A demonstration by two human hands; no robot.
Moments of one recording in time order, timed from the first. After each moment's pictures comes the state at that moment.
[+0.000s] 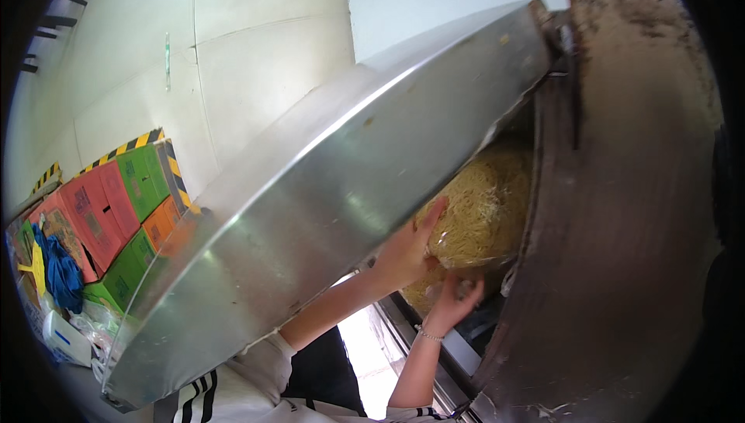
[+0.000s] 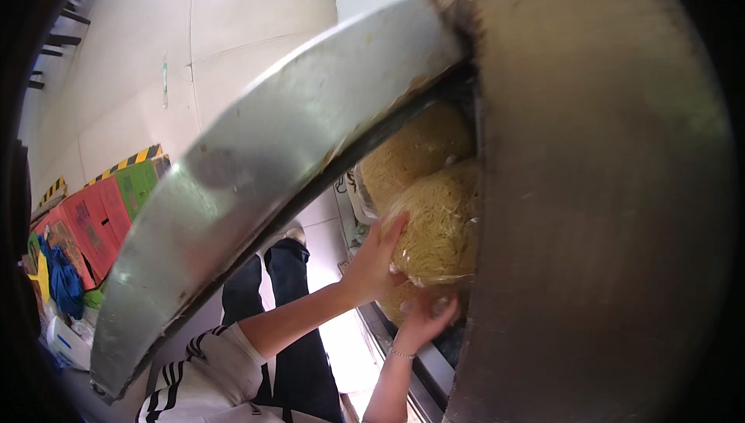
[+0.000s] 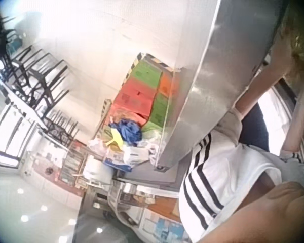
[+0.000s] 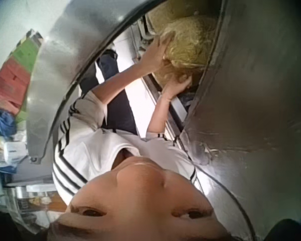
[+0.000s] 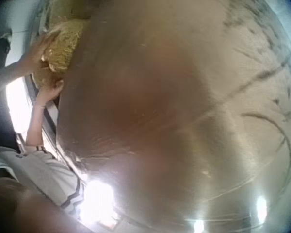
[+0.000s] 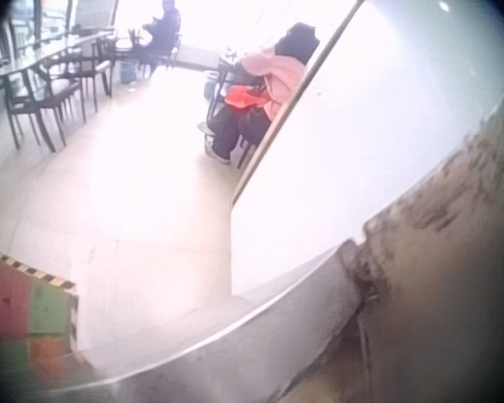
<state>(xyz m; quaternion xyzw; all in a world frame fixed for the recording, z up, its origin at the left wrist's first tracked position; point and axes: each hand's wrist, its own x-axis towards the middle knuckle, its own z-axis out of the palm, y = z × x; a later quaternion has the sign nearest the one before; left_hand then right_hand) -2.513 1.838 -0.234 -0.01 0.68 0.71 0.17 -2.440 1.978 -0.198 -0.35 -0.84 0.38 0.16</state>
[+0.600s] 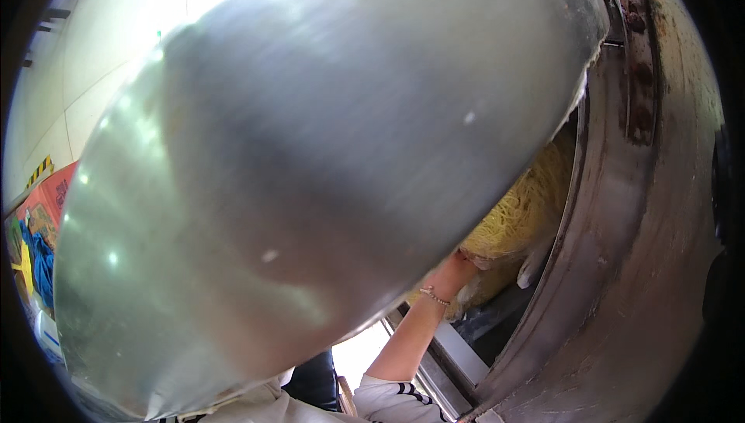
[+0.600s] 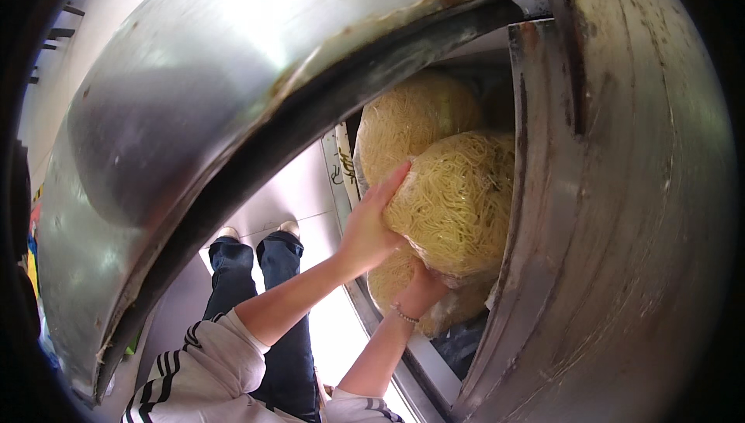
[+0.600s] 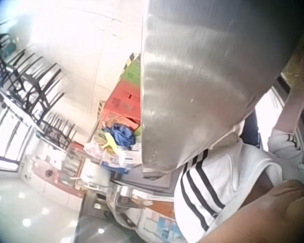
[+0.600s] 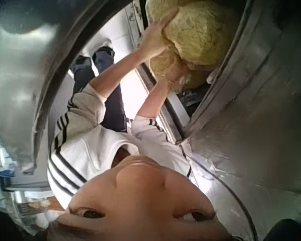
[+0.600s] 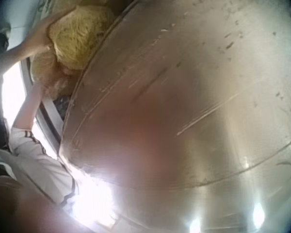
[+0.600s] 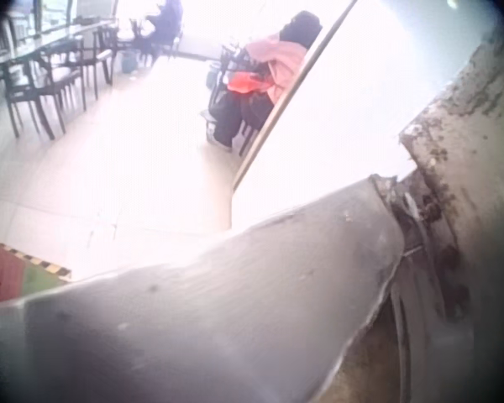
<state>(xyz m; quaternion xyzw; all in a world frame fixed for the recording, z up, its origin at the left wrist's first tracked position) -2.556 1.837 -0.238 -0.10 0.65 0.75 0.09 -2.489 1.985 -0.249 -0.32 -0.83 0.43 0.11</state>
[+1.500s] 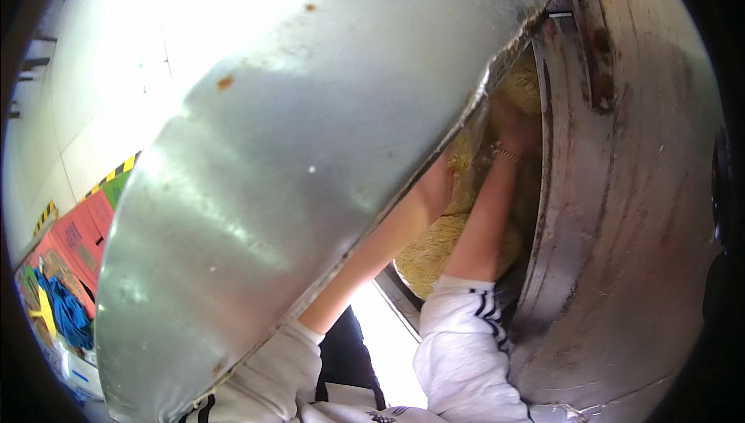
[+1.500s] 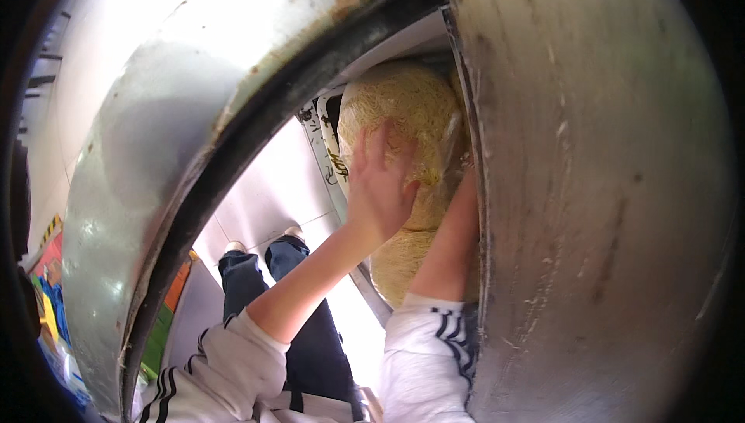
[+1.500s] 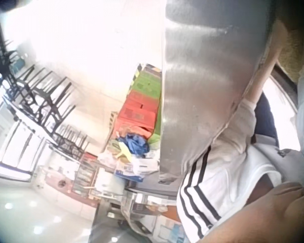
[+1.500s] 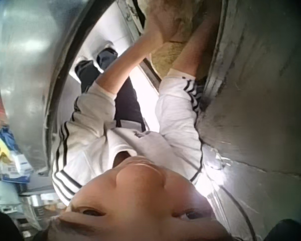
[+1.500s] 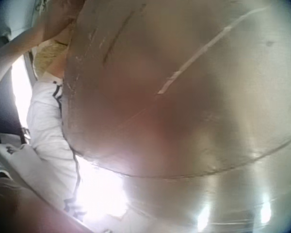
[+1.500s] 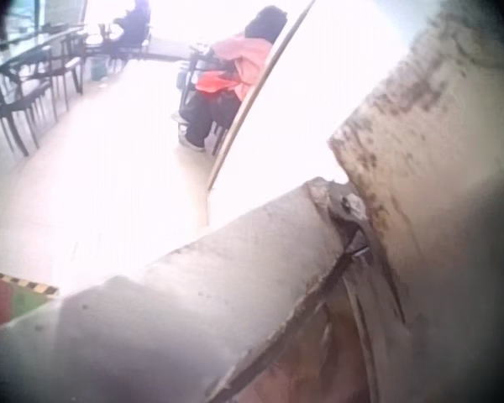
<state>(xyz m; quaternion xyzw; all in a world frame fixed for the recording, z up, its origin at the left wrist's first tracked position) -2.610 1.836 -0.233 -0.04 0.84 0.55 -0.02 -2.714 2.004 -0.224 -0.22 -0.89 0.33 0.24</state>
